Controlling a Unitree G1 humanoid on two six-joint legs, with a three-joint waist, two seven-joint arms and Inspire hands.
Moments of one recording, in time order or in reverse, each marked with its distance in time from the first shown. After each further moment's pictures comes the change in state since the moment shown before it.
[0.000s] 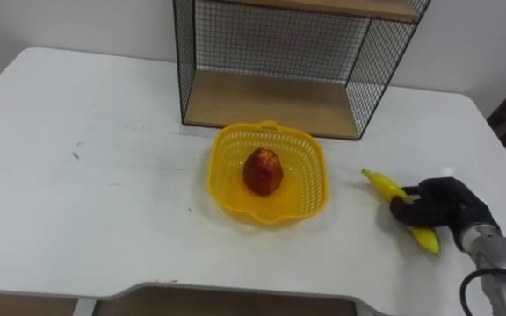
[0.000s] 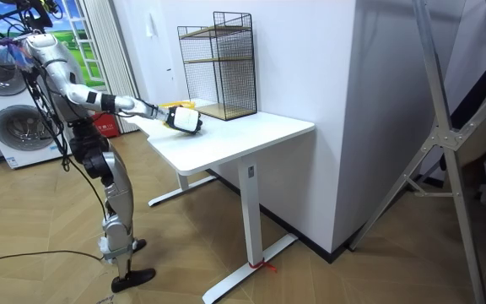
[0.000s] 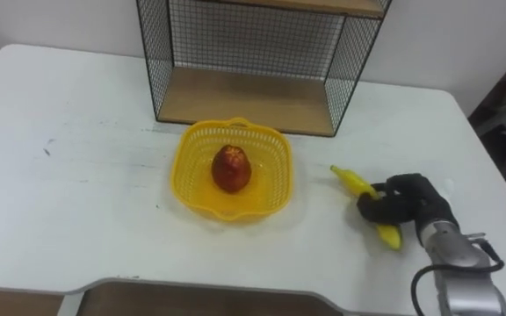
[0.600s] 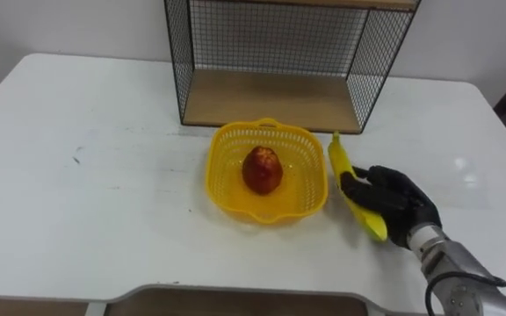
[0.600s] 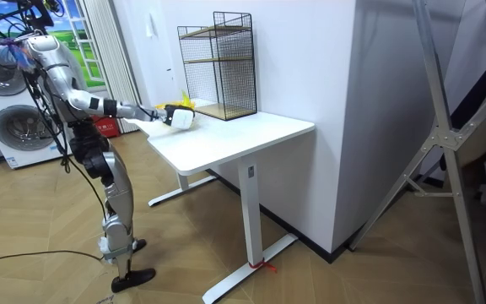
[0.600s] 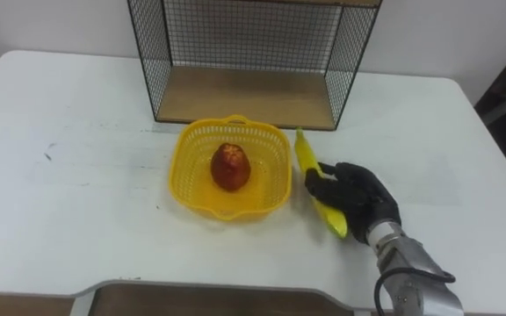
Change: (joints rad) left arm 0.046 -0.058 -0.001 -0.003 0.001 0.003 0.007; right arm 0.002 0.059 0.098 -0.063 0.472 -0.006 0.056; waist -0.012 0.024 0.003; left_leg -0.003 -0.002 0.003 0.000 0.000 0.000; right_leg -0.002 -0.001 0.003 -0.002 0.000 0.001
